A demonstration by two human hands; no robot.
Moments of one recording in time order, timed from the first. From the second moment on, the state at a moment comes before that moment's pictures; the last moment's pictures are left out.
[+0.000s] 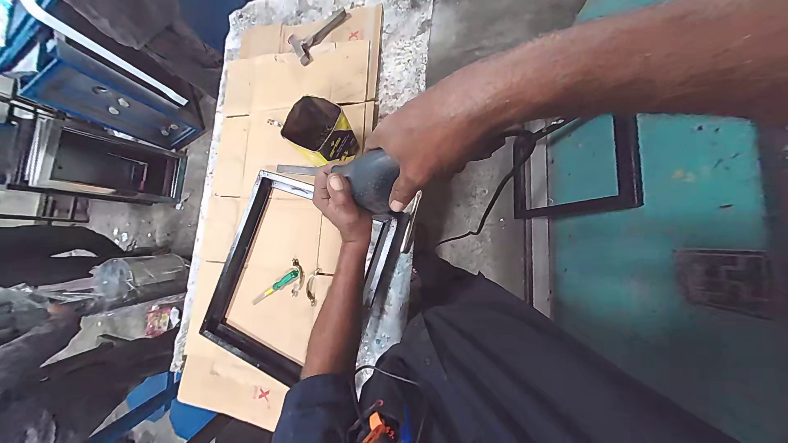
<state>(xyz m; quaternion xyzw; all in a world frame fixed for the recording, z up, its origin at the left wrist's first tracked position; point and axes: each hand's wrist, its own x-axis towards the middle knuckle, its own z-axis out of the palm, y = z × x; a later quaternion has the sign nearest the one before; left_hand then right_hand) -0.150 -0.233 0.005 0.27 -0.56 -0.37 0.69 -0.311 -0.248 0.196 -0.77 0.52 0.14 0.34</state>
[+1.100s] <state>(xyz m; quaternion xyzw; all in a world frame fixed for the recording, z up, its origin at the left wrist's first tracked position) -0.157 -0.223 0.032 0.23 -0.51 -0.42 0.71 -0.313 -0.228 0.229 -0.75 0.54 0.15 0.34</state>
